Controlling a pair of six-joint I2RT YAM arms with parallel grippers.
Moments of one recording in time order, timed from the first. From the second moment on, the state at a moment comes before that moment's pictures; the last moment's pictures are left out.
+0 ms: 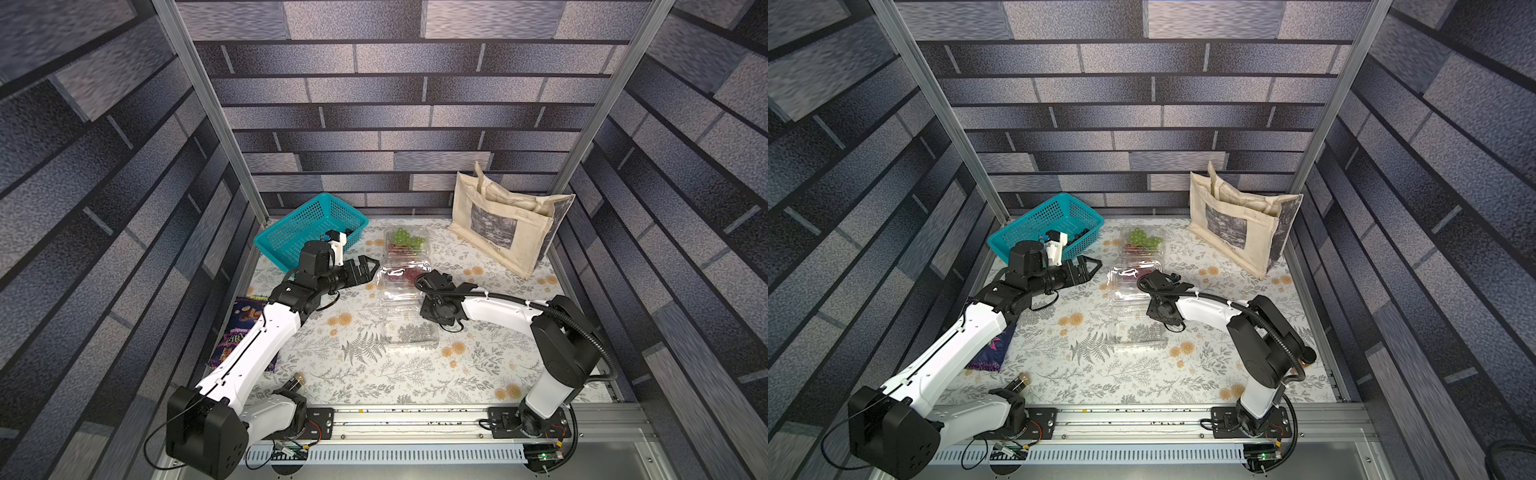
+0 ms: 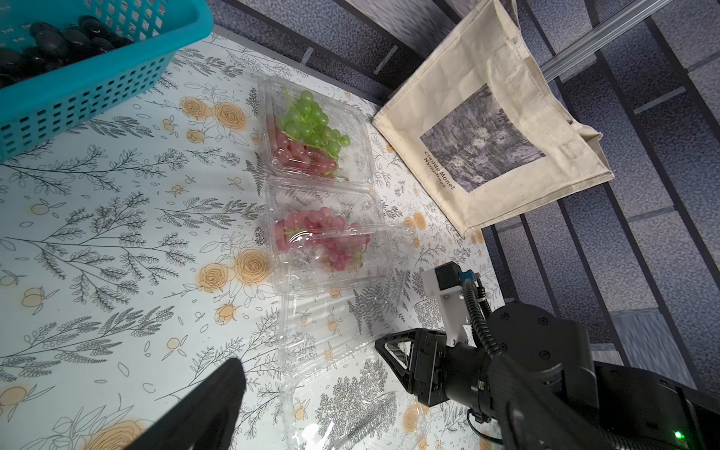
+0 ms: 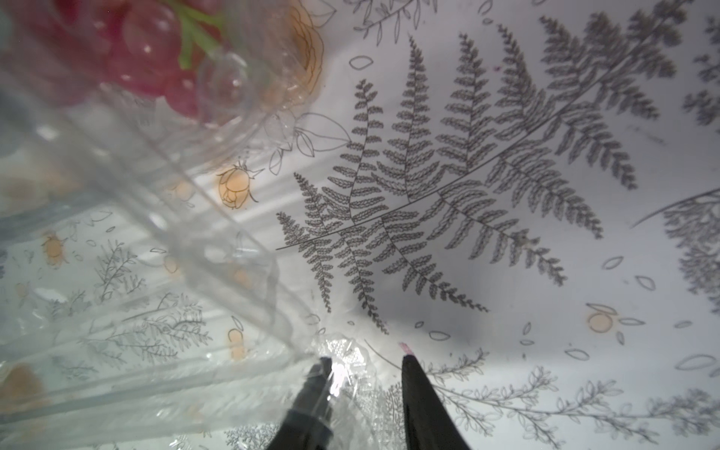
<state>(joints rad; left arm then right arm) -0.32 1.16 0.96 -0.32 0.39 -0.57 0.73 1.71 1.02 -0.51 0.11 0.99</state>
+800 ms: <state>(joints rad) -0.01 1.32 1.17 -0.56 0.41 -0.61 0.73 1.61 1.03 -0.52 0.12 0.95</state>
